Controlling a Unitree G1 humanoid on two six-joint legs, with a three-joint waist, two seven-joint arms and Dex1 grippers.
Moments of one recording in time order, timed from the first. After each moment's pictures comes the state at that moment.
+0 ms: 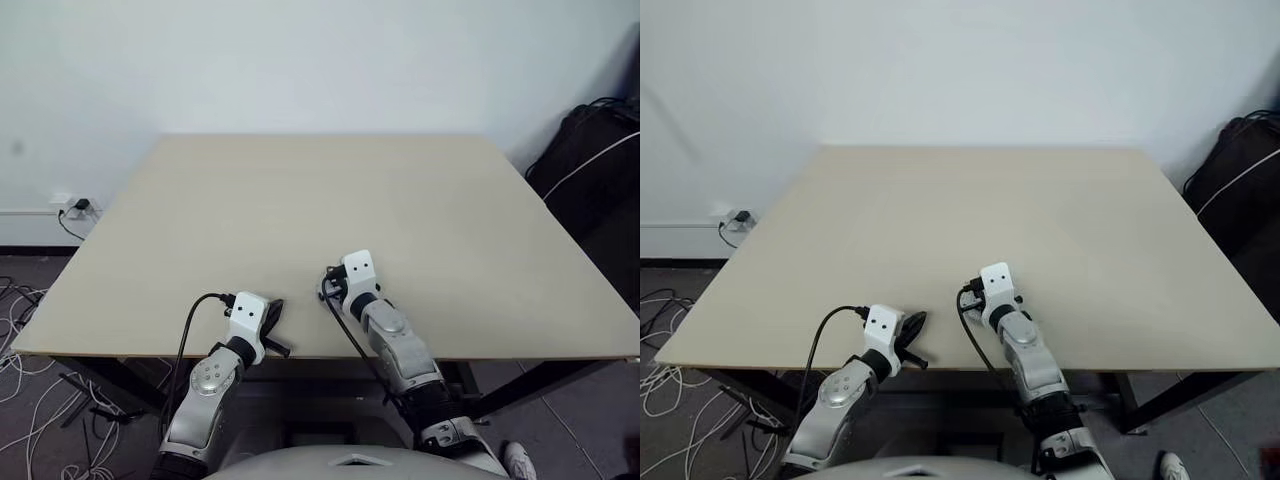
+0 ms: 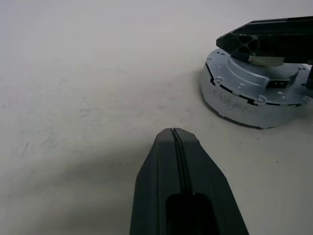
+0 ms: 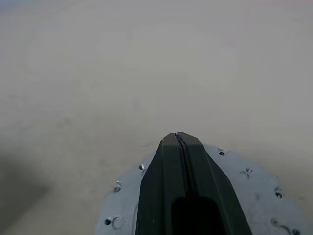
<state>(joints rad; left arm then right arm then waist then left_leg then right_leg) 0.19 0.14 -0.19 0.00 -0.06 0.08 -0.33 -0.14 0.03 0.18 0.21 0.03 0.22 0.25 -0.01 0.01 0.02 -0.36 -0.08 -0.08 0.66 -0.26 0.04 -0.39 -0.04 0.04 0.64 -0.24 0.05</state>
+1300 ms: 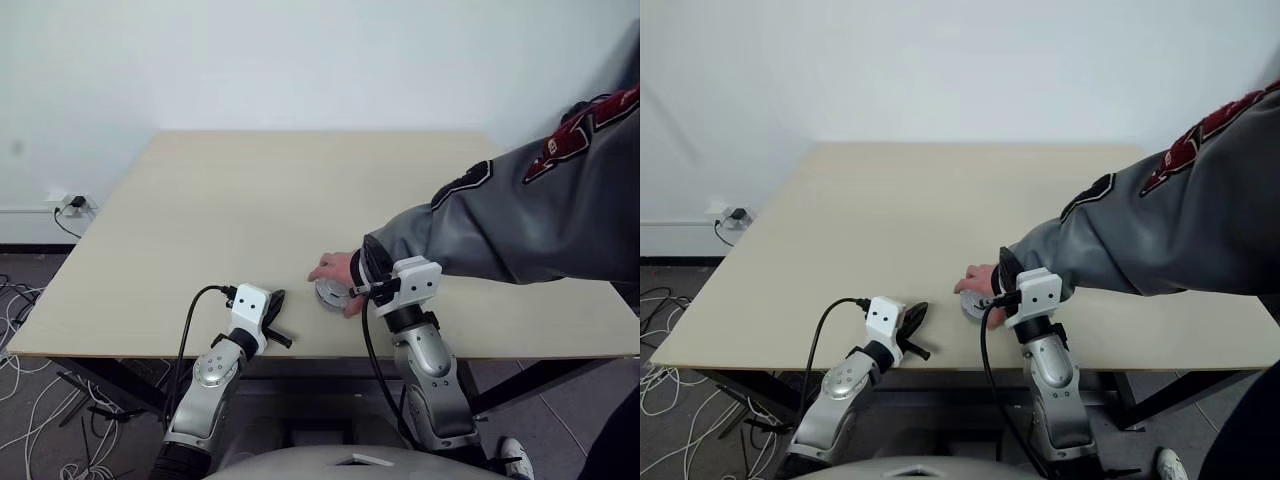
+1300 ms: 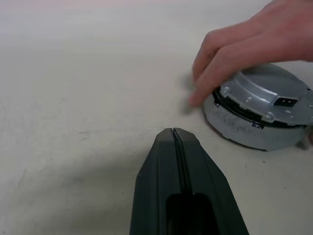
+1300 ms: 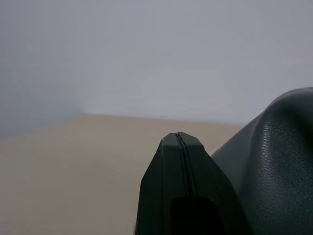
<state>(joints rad) 0.14 0.12 -0.19 0.02 -0.06 0.05 -0.32 0.14 0.01 0.17 -0.20 0.03 -0.17 0.17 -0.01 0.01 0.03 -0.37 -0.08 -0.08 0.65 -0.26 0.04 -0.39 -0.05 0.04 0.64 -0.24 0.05</state>
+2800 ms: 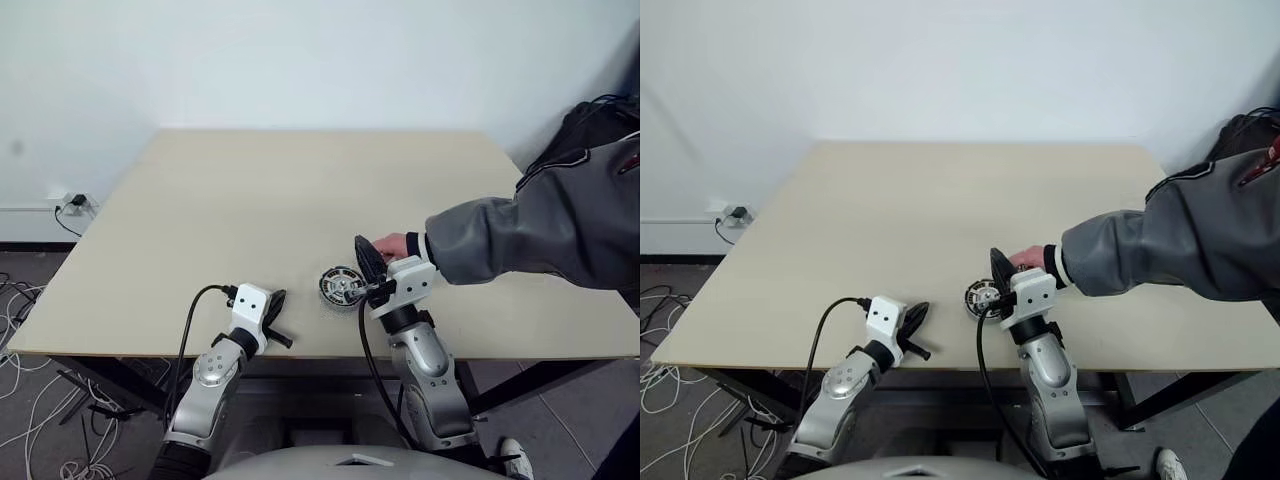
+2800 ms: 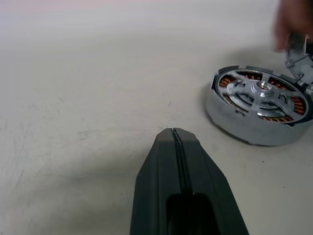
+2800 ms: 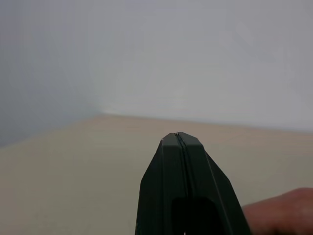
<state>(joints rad) 0.14 0.12 -0.19 0.02 -0.06 0.05 -0.33 0.14 0.00 0.19 -0.20 0.06 -0.17 0.21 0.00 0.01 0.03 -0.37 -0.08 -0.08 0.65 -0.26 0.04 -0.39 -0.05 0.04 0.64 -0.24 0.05</state>
